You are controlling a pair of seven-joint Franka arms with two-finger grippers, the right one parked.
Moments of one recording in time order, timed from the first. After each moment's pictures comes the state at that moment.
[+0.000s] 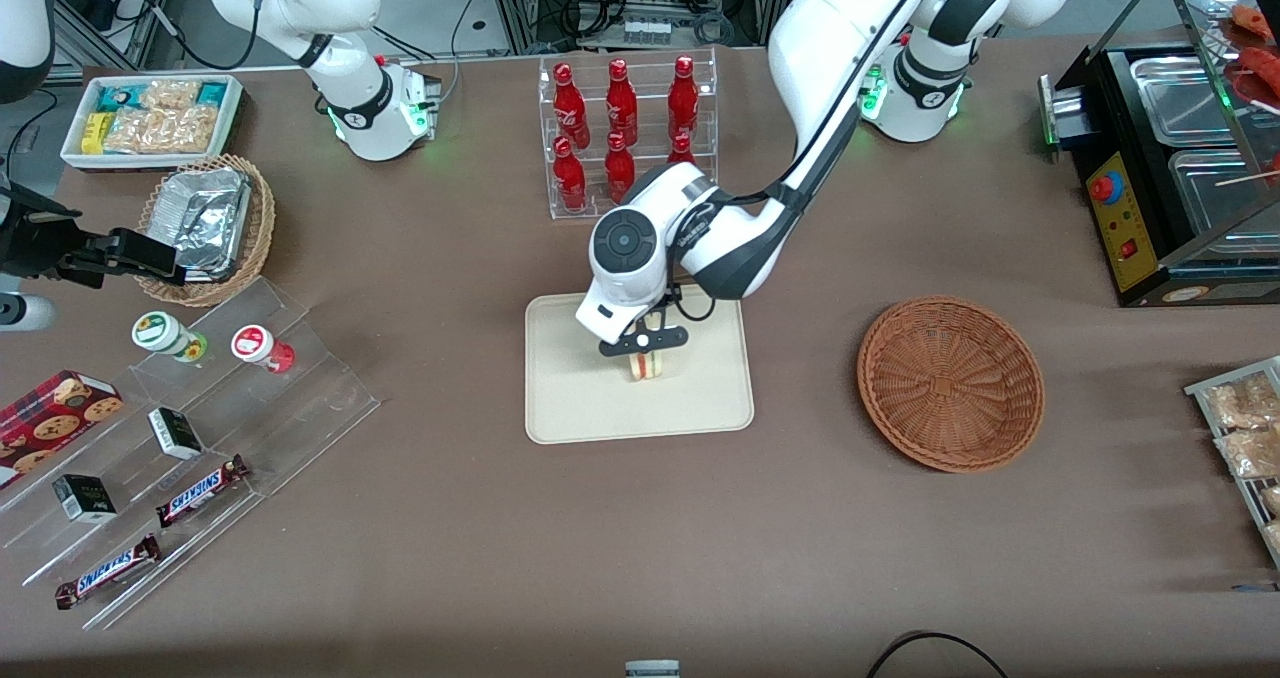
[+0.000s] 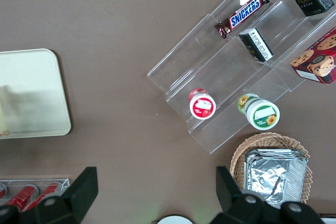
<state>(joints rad) -0.73 0.76 -0.14 -1.35 -0.05 1.99 -0.95</state>
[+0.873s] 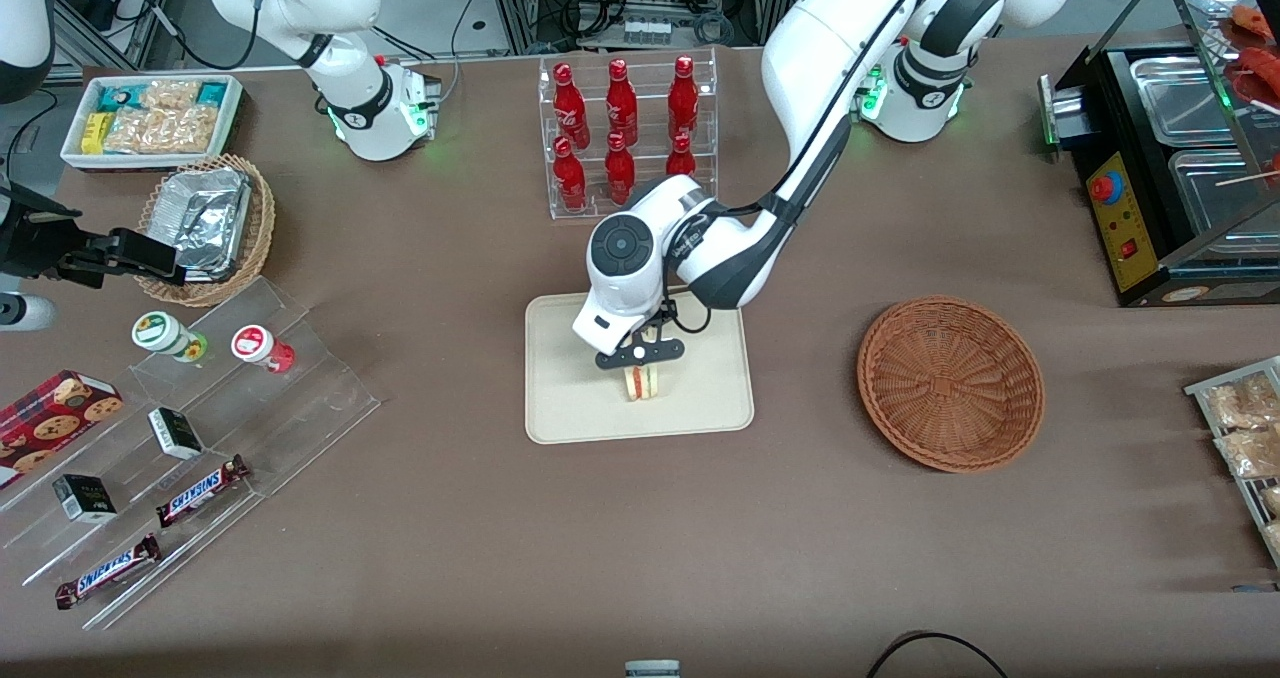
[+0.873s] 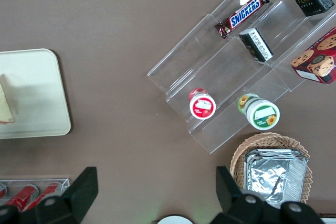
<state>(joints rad) -0.73 0.80 -0.12 -1.34 0.01 2.06 -0.98</state>
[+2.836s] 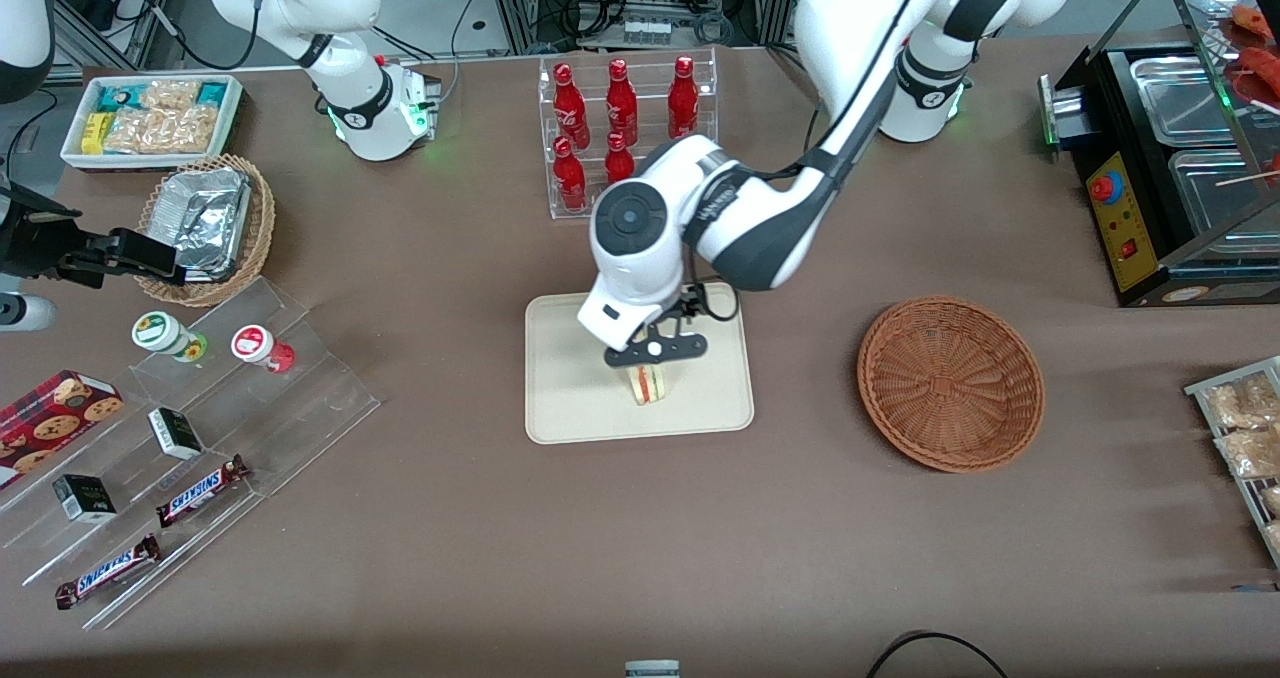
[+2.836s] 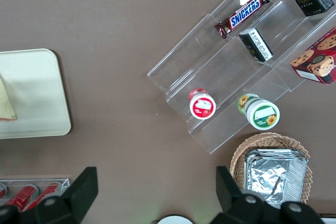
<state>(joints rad) -0.67 0.70 -0.11 -1.16 0.04 1.75 -0.82</state>
